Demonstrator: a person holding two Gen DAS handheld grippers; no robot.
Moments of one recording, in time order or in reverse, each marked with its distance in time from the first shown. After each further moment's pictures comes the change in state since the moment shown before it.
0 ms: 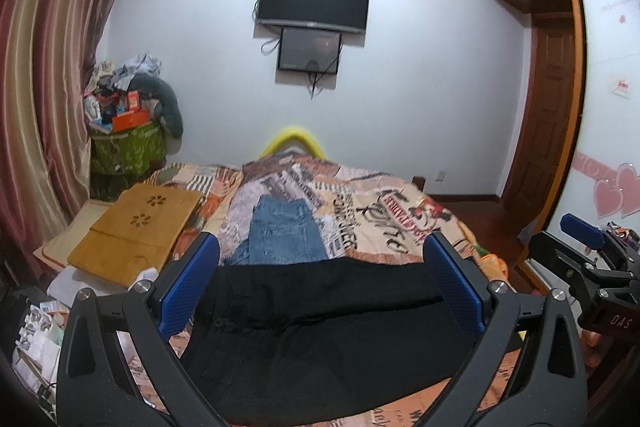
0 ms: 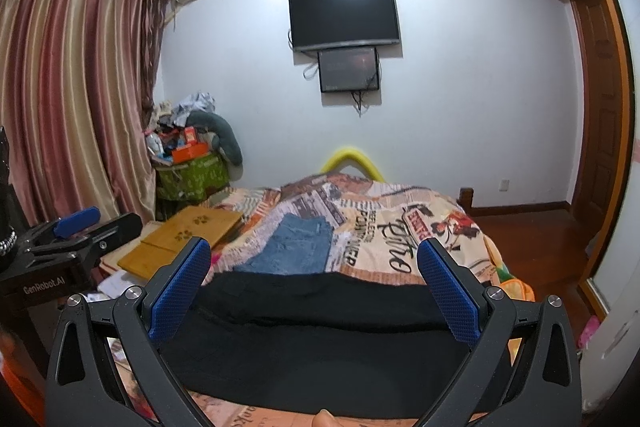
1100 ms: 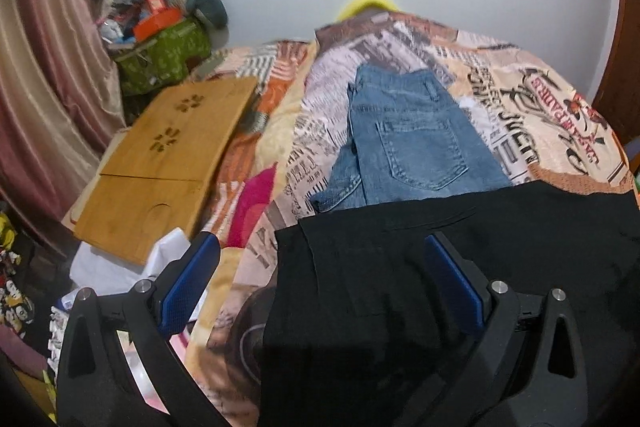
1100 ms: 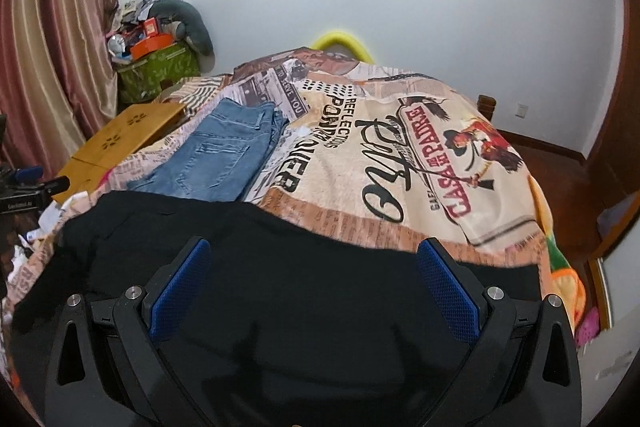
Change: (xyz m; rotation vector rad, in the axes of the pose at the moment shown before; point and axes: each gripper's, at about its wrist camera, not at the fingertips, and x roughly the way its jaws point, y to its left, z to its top) left arm 0.308 0.150 -0.066 0.053 0.482 0.258; right arm 0.254 -0.115 -0.054 -0.061 0.382 0.029
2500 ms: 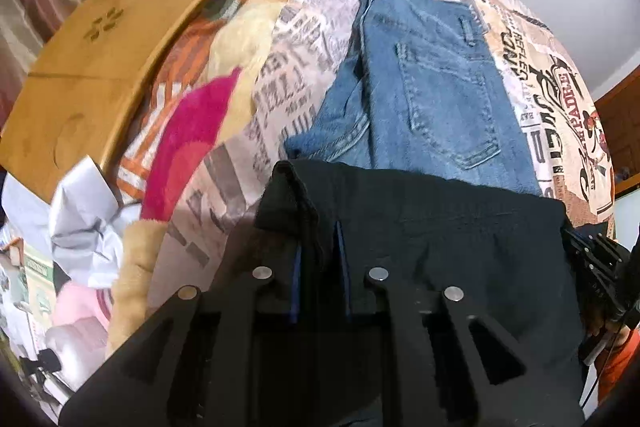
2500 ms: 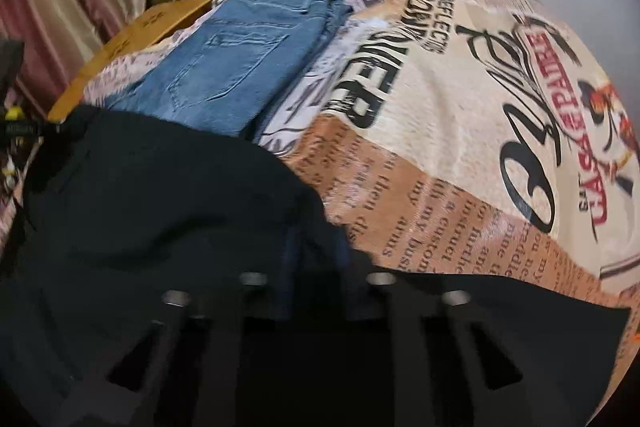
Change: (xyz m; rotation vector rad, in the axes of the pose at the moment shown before) left arm 0.106 0.021 0.014 -0.194 0.337 -0.177; right arm 0.145 0.034 -0.009 -0.156 0.344 0.167
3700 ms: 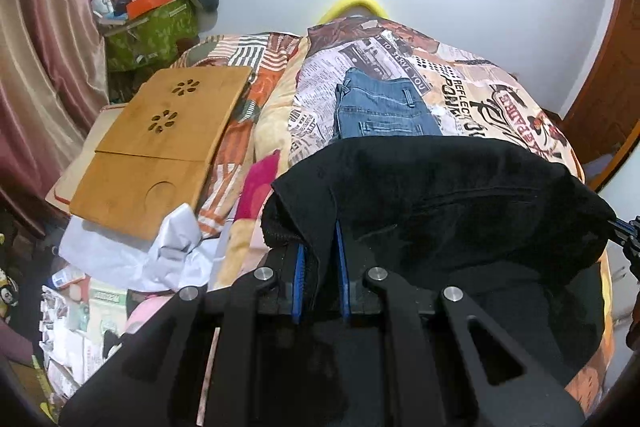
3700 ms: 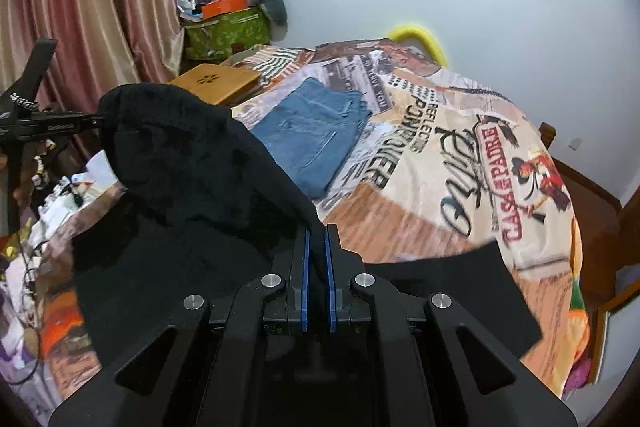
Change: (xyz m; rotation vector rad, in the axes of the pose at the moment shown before) left arm -0.171 -0.007 -0.079 0.153 -0.309 0.048; right arm -0.173 0.069 -0.046 -0.041 -0.247 -0.012
